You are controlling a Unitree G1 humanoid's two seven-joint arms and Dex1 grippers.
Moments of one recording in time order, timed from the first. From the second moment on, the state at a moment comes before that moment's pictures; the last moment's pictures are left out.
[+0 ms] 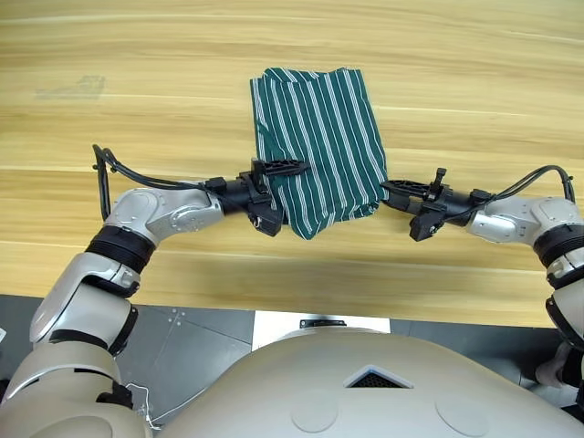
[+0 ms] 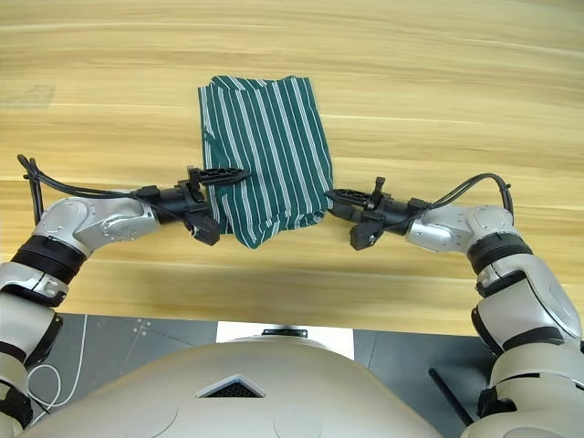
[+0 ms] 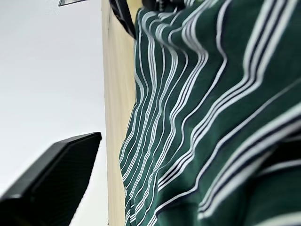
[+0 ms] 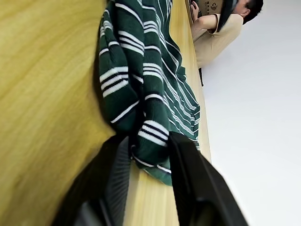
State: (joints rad) left arm -0.38 0.73 -0.65 0.49 0.78 -0.92 -0.03; right arm -0.48 -0.73 0.76 0.89 -0.89 -1.15 -0.33
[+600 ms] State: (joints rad) left arm -0.37 0.72 -0.69 0.51 0.79 -0.92 -0.03; right arm -0.49 -0.73 0.75 0.89 -0.87 -1.16 -0.33
